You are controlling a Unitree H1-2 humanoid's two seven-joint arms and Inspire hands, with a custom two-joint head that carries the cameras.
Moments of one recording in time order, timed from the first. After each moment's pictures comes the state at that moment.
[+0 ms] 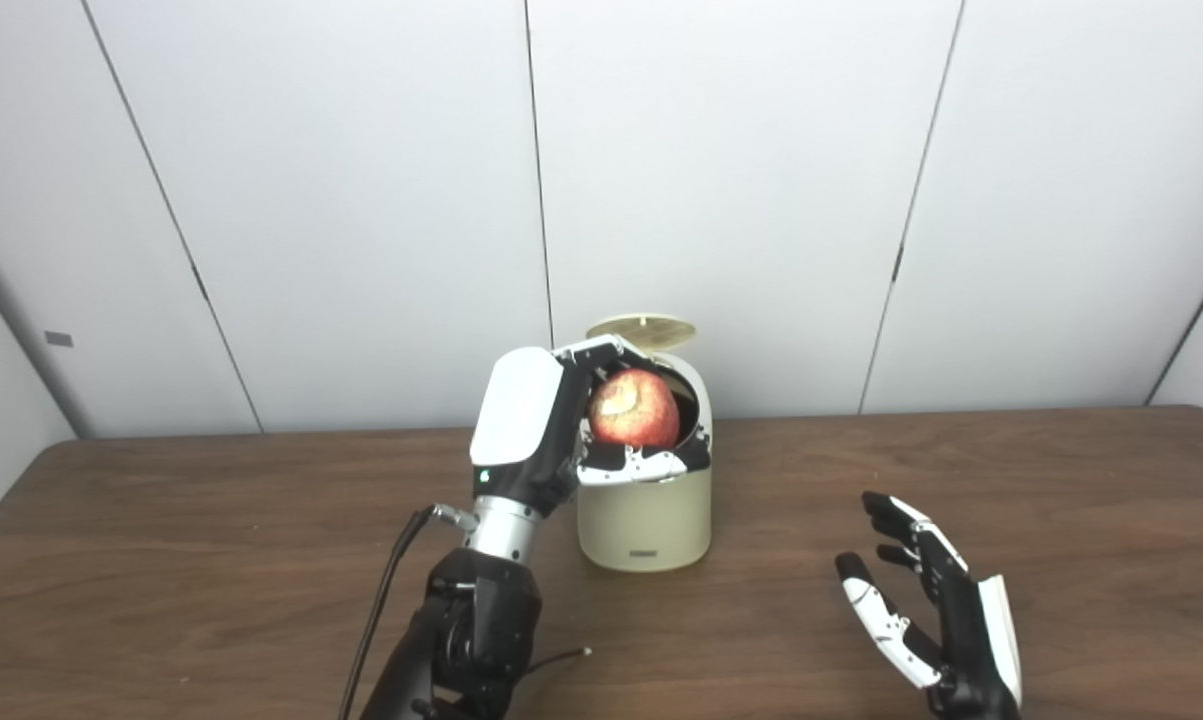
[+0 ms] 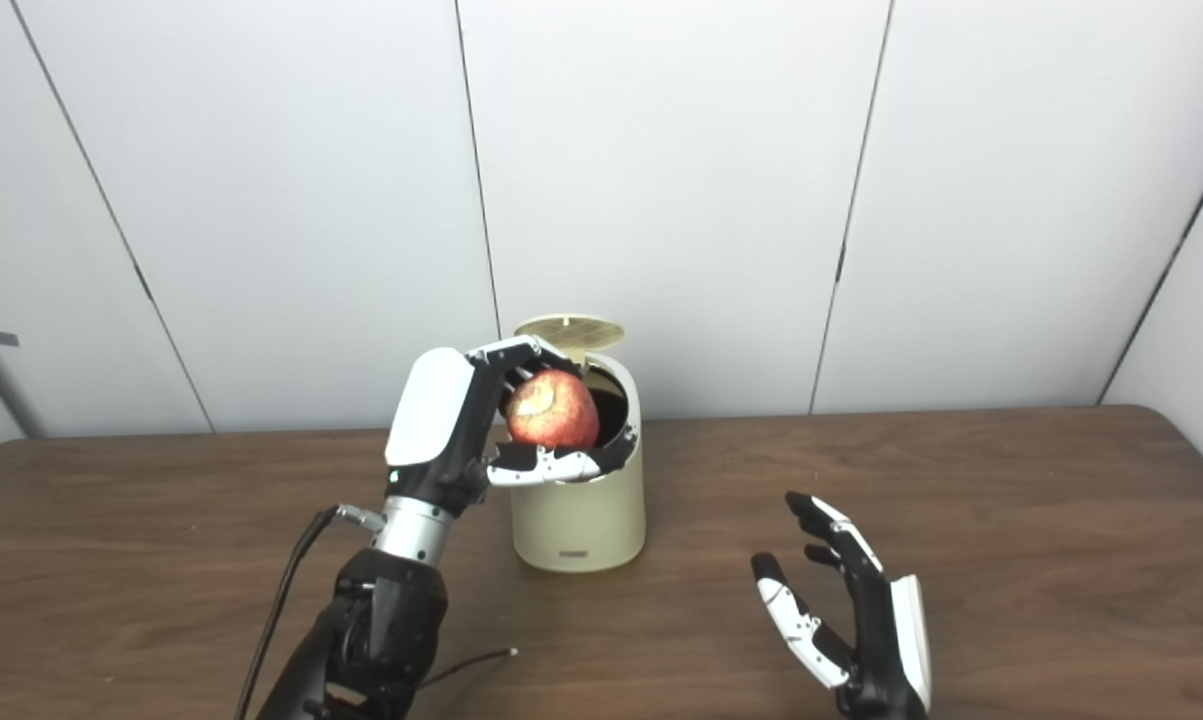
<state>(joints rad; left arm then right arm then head) -0.54 0.03 -0.26 0.15 0.78 -0.06 0.24 -0.02 -0.01 -0.01 -0.07 -0.39 -0.17 -0.28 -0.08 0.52</state>
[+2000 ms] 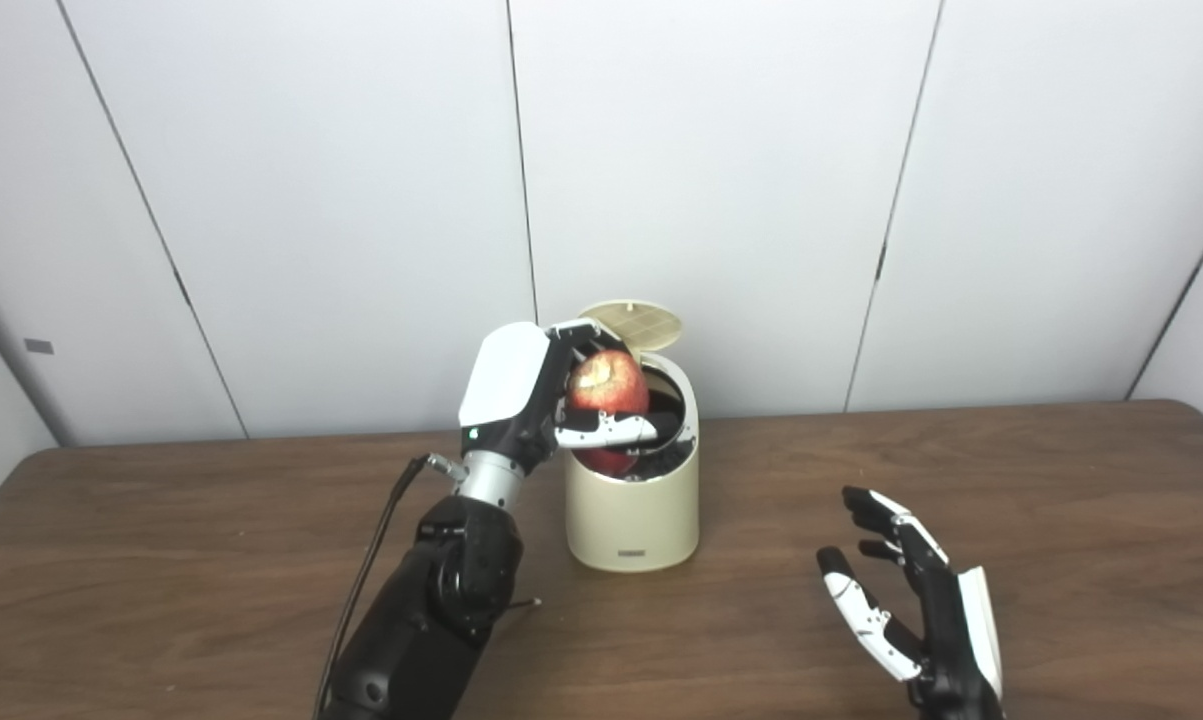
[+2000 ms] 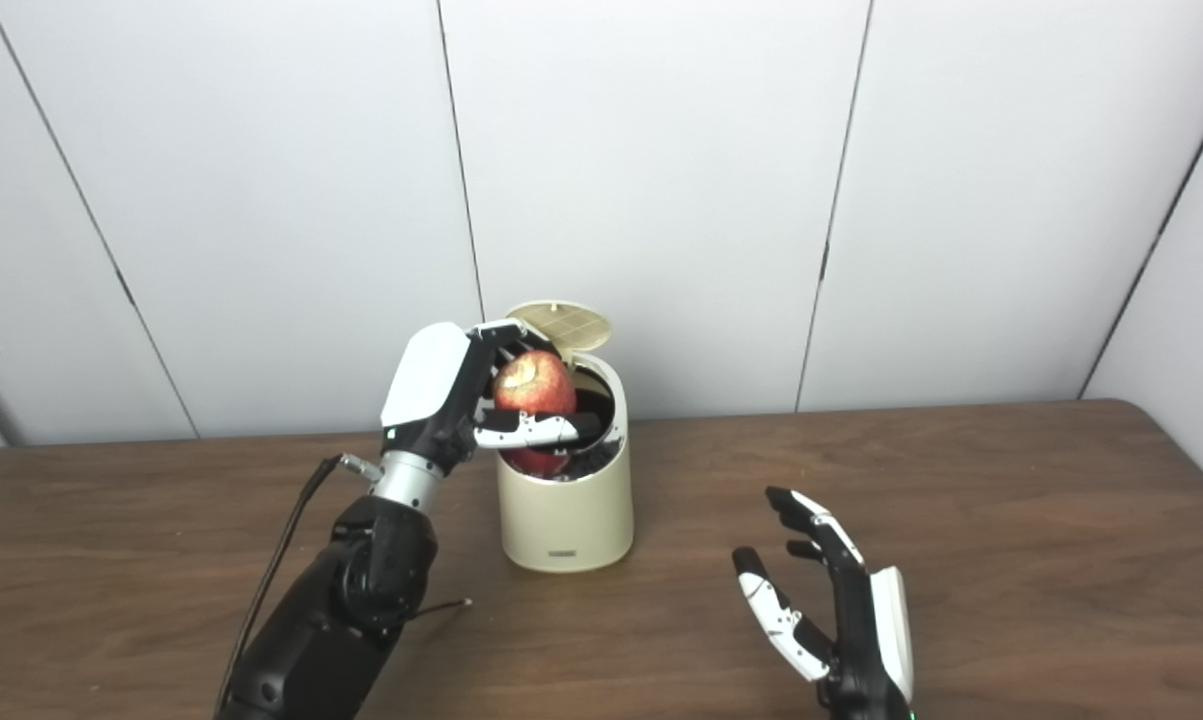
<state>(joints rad) -0.69 0.09 -0.29 0.41 0.68 -0.07 0.26 -0.03 -0.01 0.01 -0.07 -0.43 -0.17 -0.32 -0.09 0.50</state>
